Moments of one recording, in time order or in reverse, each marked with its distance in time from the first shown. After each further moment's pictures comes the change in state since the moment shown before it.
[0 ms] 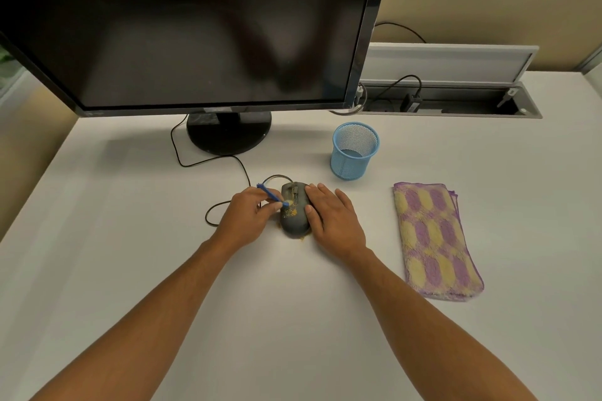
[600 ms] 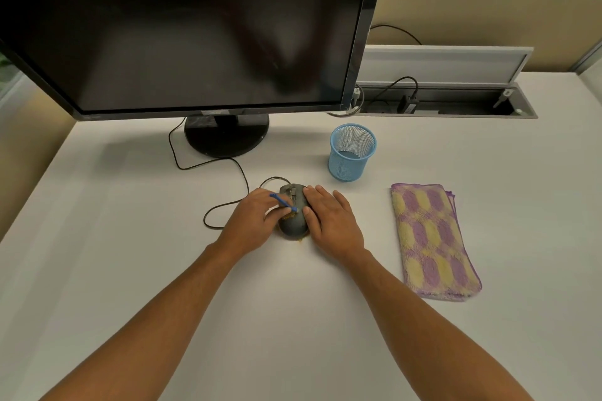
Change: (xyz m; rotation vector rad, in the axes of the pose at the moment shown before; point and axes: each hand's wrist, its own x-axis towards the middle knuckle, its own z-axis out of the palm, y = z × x) left_hand -0.002 0.000 0.008 0.087 -0.028 0.188; right_hand -0.001 -0.001 -0.001 0.006 0.020 -0.003
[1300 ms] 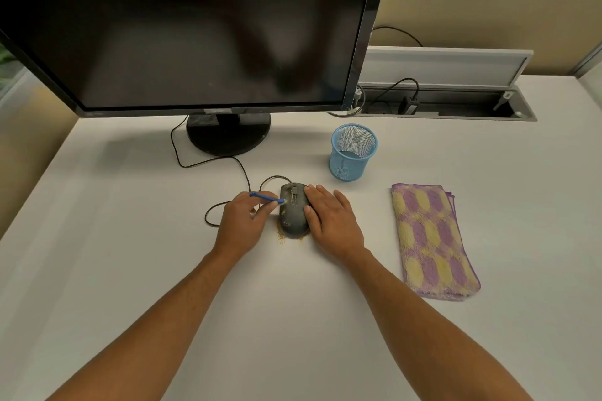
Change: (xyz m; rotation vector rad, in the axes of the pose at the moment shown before) left_hand -0.016 -0.002 0.000 -0.182 0.255 -0.165; right_hand -0.001 -0.001 -0.002 -0.004 -0.026 0.012
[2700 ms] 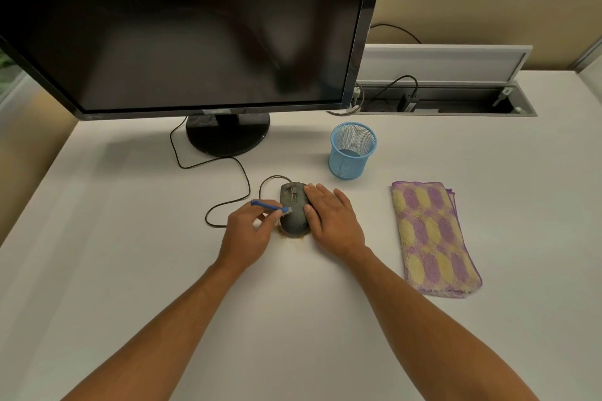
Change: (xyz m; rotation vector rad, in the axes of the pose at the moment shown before) left_hand -0.017 -0.002 0.007 -0.071 0.024 0.126; right_hand 0.000 -0.001 0.000 0.002 0.021 -0.006
